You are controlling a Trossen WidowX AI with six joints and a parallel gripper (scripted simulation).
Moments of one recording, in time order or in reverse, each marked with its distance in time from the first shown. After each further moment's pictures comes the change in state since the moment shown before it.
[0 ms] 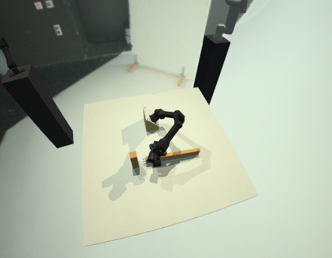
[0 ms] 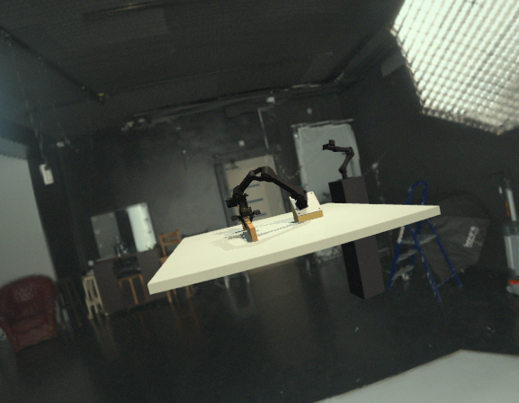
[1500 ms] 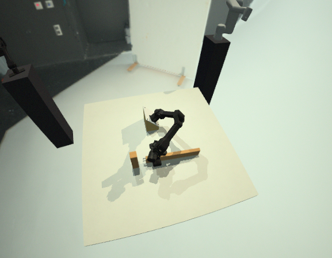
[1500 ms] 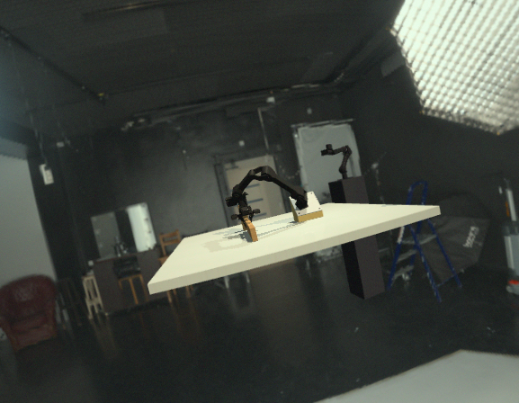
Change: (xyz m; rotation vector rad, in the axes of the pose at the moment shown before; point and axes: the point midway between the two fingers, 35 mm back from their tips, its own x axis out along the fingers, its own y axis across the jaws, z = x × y) arm -0.007 0.000 0.001 -0.001 -0.001 0.000
